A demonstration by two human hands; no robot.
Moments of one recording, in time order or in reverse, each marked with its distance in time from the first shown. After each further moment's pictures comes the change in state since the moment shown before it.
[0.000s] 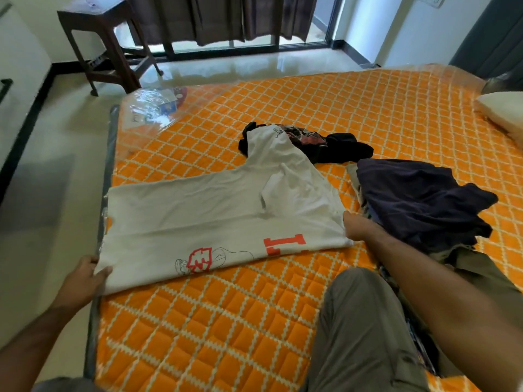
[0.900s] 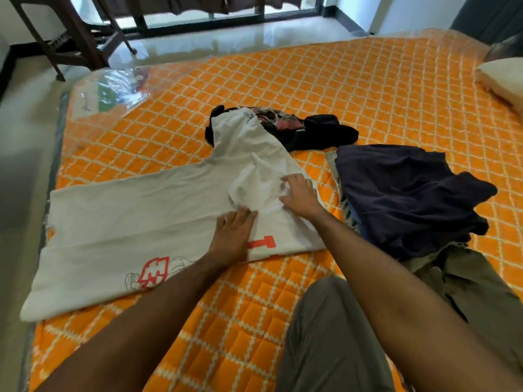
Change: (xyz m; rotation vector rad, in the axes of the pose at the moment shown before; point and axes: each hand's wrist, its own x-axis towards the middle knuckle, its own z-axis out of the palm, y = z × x) left_hand -0.060 0.315 0.243 0.585 -0.205 0.912; right_hand 0.058 -0.060 -0.016 0.458 0.339 -0.245
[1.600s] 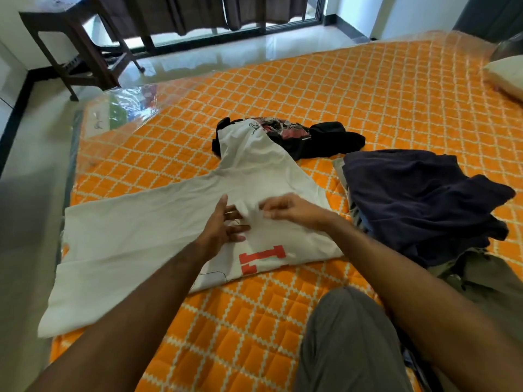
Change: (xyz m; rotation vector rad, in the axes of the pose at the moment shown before) left_hand 0.021 -0.035 -0.058 -1.690 -0.012 -0.648; right_hand -0.022 -0.042 -0.029 0.653 -0.467 -0.316
